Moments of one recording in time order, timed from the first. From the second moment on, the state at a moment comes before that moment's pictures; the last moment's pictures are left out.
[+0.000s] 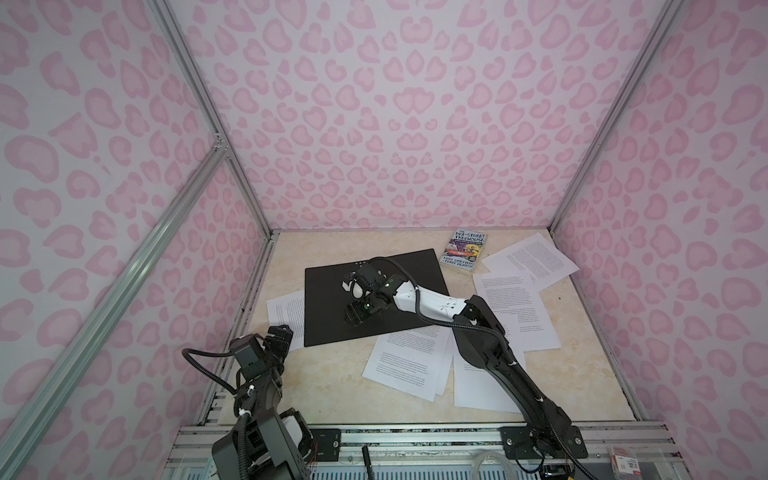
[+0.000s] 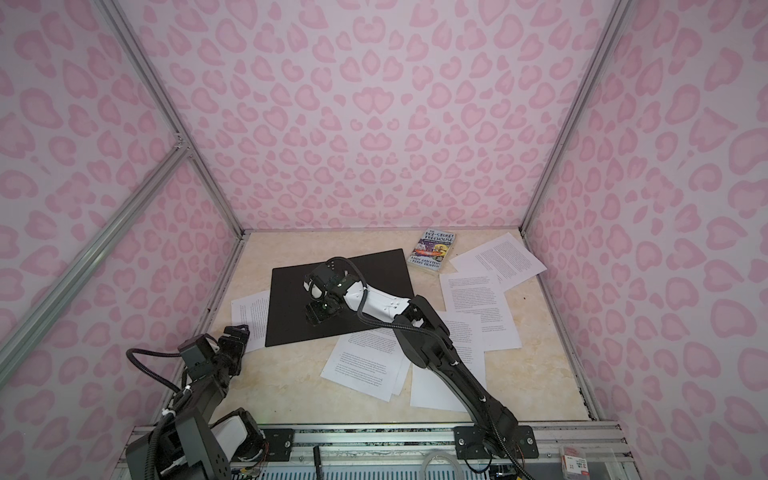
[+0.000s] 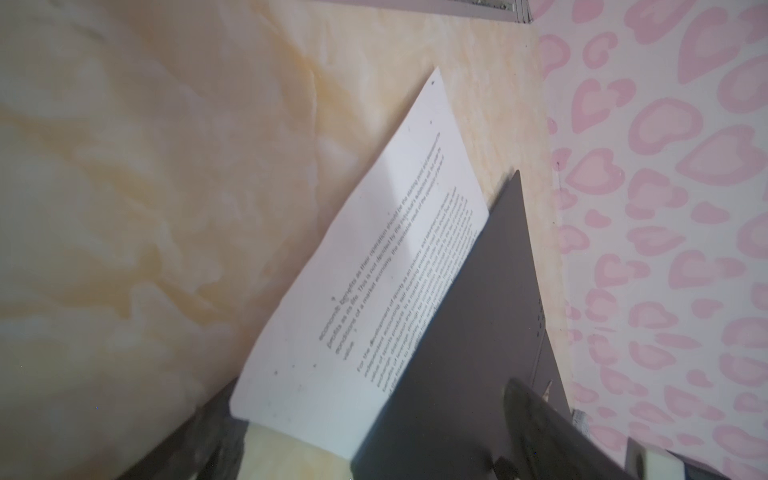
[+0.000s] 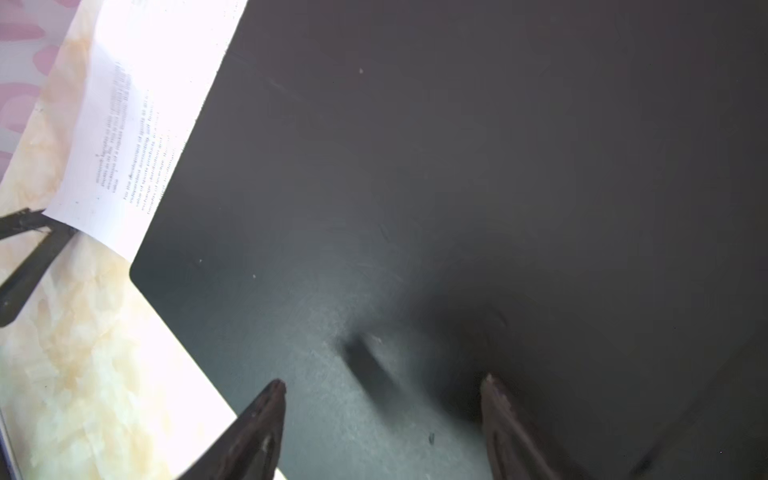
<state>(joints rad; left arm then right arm) 0.56 1.01 0.20 0.09 0.38 -0.89 0.89 2.51 2.13 -0.64 -0.25 0.27</state>
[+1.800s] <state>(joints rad) 0.56 0.75 0.27 -0.40 0.23 -0.83 0.86 2.38 1.69 -0.07 -0.53 0.35</state>
